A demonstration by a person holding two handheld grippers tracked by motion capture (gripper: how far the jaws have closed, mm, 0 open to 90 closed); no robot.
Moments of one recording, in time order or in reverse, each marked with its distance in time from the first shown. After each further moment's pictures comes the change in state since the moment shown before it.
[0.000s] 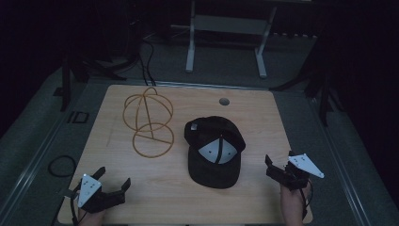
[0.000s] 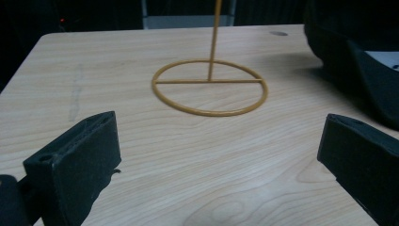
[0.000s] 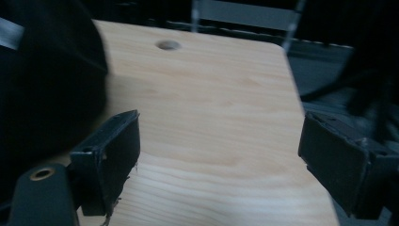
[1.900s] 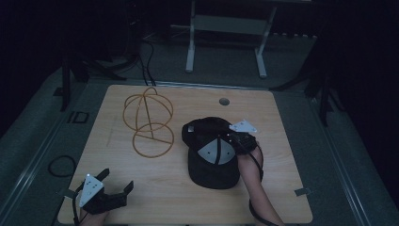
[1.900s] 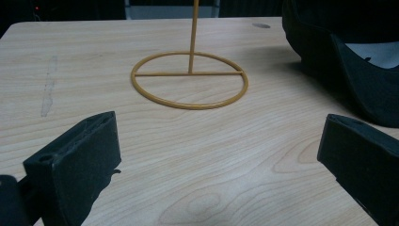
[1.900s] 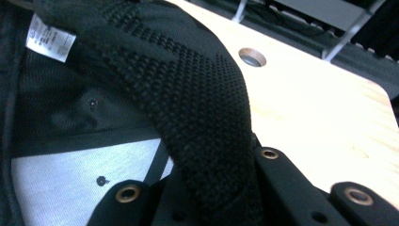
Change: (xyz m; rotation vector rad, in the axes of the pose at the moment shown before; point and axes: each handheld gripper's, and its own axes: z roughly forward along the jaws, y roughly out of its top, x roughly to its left) left arm -0.004 0.002 -0.001 0.035 -0.059 -0.016; right arm 0.114 0.070 0.100 0.160 0.111 -0.238
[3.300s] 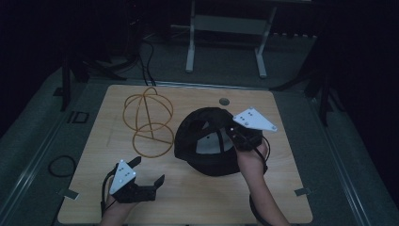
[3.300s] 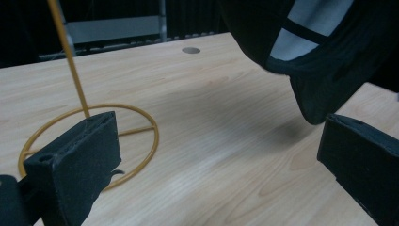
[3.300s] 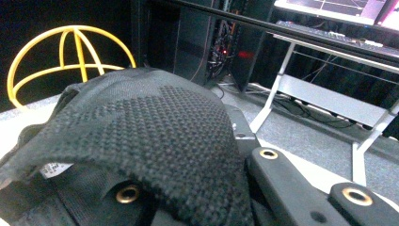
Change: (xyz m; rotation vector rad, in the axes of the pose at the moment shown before) left arm -0.077 0.073 0.035 0.020 -0.182 0.104; right arm 0.017 0.075 -0.106 -0.355 0.146 -0.011
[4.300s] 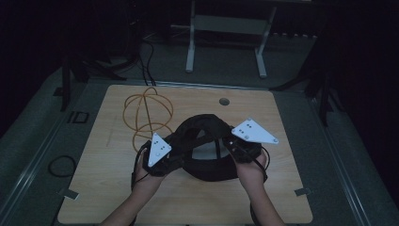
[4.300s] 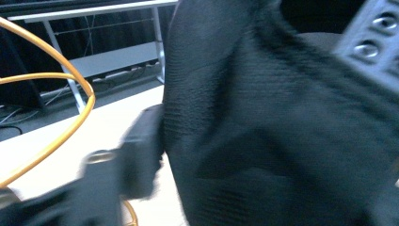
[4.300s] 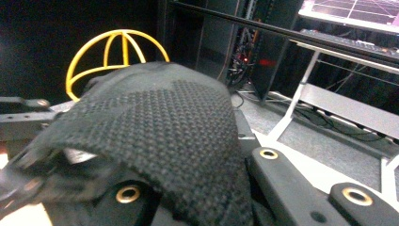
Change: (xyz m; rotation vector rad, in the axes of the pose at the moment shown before) left arm -0.032 0.073 0.058 -0.079 0.023 0.101; right arm 0.017 -0.007 -0.020 -0.035 0.097 -0.011
